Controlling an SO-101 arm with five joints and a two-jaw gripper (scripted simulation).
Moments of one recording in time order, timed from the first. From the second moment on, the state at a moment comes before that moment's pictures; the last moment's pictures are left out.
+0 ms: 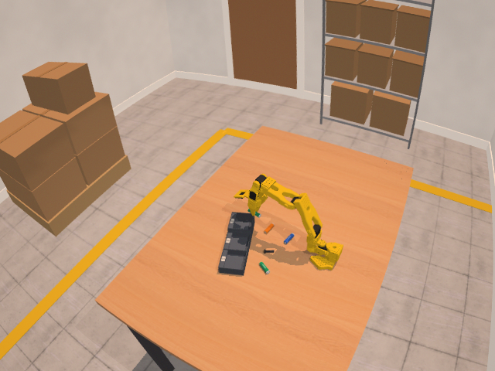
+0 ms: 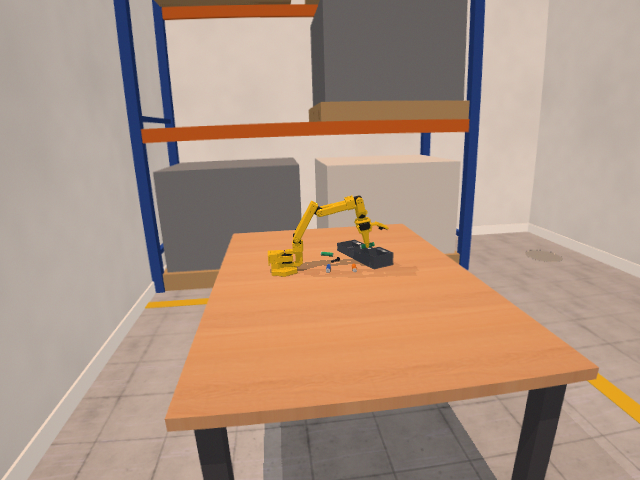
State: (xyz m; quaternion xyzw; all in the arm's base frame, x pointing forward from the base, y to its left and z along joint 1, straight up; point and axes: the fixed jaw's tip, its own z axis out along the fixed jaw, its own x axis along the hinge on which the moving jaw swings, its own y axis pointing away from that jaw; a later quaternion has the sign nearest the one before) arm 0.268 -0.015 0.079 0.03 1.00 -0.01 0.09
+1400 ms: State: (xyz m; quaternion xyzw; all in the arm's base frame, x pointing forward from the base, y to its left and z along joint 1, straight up) arm 0.301 0.005 0.078 0.00 0.99 0.00 0.15
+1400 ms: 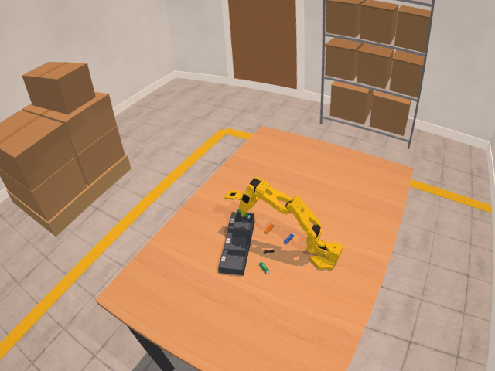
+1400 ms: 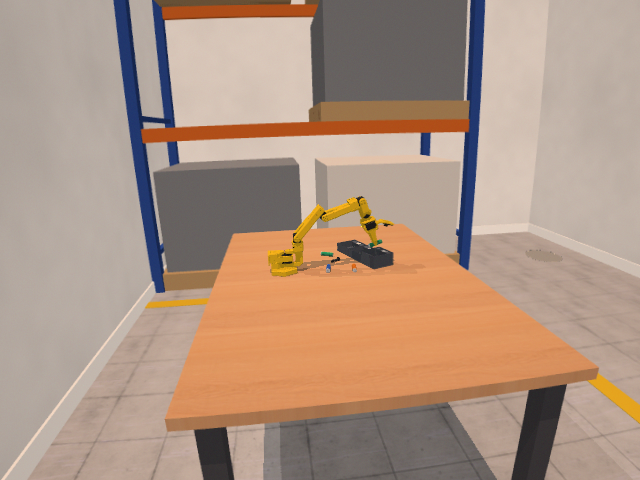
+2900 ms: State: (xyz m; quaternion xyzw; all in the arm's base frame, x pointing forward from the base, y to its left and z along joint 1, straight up) arm 0.305 0.010 0.066 -0.01 0.99 0.00 0.14
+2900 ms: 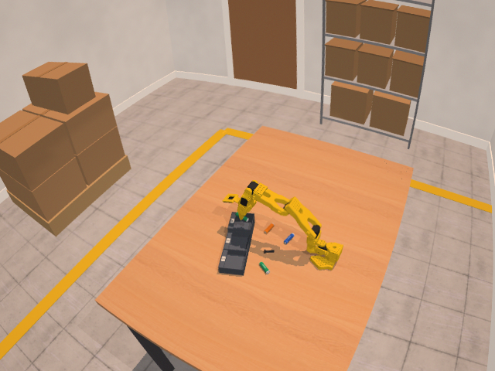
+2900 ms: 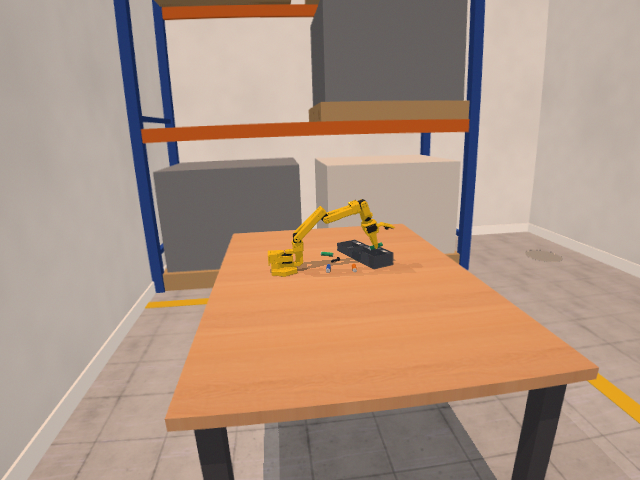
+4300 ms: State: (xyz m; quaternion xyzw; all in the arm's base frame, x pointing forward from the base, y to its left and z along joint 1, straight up) arm 0.302 0.010 0.040 -0.01 0.99 0.00 0.11
